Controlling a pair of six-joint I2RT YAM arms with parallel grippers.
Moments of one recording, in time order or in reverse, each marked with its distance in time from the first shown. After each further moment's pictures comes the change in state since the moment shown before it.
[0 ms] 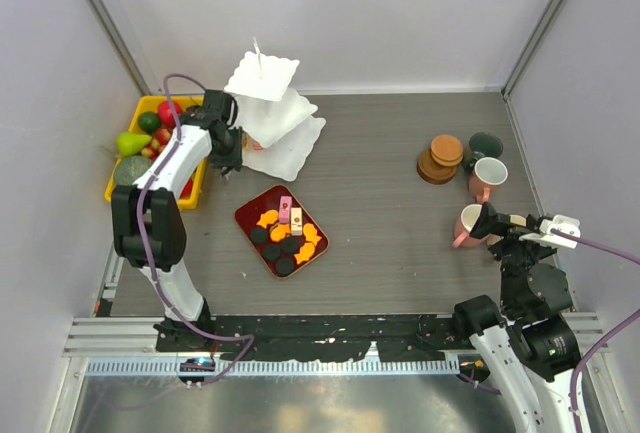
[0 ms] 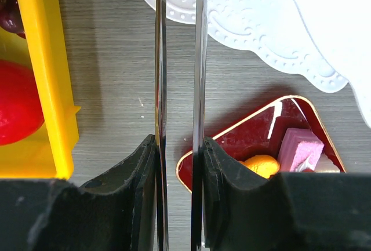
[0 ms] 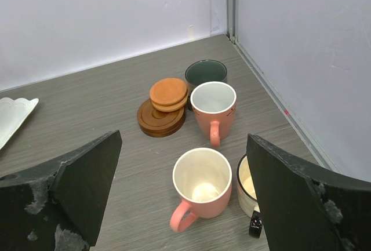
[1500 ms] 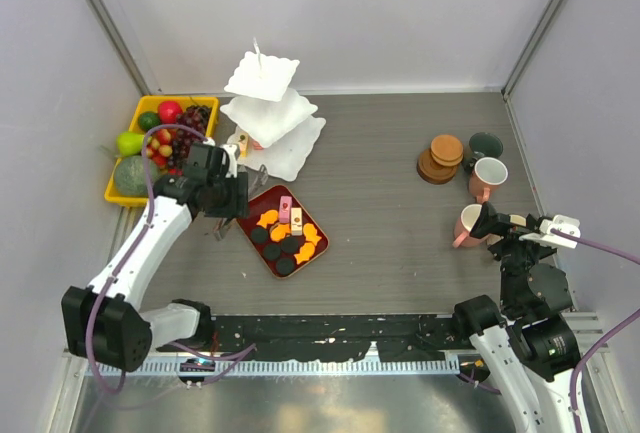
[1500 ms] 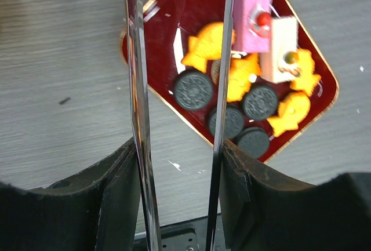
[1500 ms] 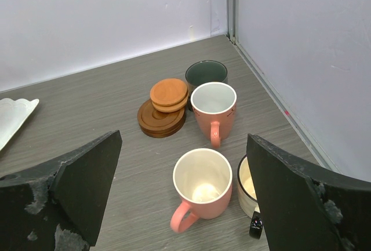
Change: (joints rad) left arm -0.084 -0.554 -0.471 -0.014 0.132 -0.035; right arm 0.000 0.000 -0.002 0.005 0.000 0.000
